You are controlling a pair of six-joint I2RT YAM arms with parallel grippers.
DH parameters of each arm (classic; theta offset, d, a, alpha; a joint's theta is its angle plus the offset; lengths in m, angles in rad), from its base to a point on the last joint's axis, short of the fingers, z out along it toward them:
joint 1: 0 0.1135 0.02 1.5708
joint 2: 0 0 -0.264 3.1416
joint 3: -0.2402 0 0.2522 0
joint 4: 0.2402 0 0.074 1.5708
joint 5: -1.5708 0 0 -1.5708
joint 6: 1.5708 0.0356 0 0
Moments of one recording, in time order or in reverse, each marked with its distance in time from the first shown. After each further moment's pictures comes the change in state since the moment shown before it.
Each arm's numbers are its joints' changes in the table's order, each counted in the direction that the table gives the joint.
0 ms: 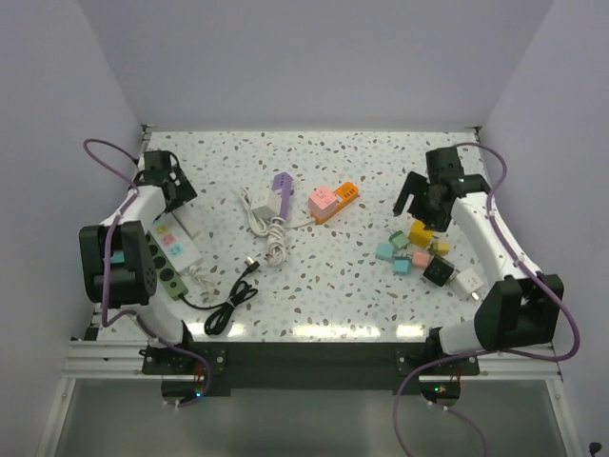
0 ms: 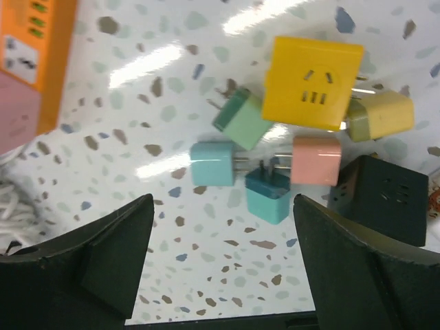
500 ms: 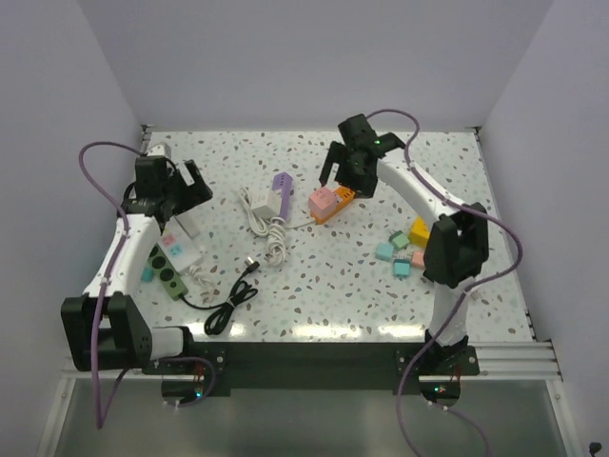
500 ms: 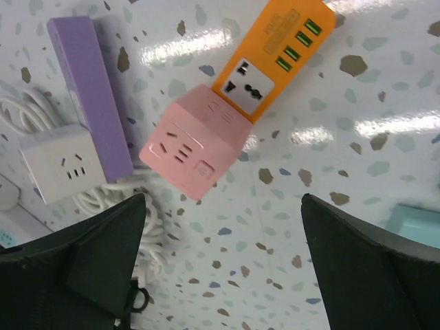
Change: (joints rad) left arm -0.054 0.369 0.106 0.073 -0.315 0.017; right arm 0.362 -0.460 -0.555 0.011 -0.009 0.187
